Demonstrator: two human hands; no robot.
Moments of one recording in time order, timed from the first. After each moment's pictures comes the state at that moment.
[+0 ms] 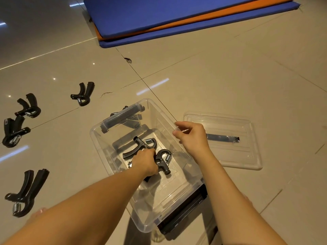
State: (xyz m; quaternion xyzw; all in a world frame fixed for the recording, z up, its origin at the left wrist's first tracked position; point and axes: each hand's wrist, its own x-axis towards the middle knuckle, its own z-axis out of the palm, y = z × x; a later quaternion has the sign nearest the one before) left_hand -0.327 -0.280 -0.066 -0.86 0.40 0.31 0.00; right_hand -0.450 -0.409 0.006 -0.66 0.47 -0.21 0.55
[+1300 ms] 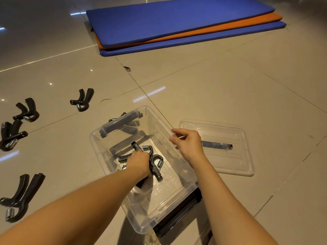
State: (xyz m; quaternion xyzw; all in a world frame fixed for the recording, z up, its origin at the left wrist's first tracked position) left_hand -0.316 -0.281 -0.050 -0.85 0.45 0.25 0.10; right_hand -0.451 -0.407 0.009 -0.65 0.48 -0.21 0.55
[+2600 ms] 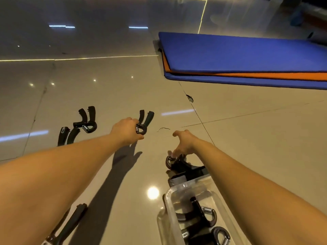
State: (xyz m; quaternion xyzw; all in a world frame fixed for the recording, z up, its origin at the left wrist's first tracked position) left_hand 0.064 -0.241 -0.010 -0.93 0.33 0.13 -0.09; right_hand -0.100 -0.421 0.019 -0.90 0.28 0.24 0.25
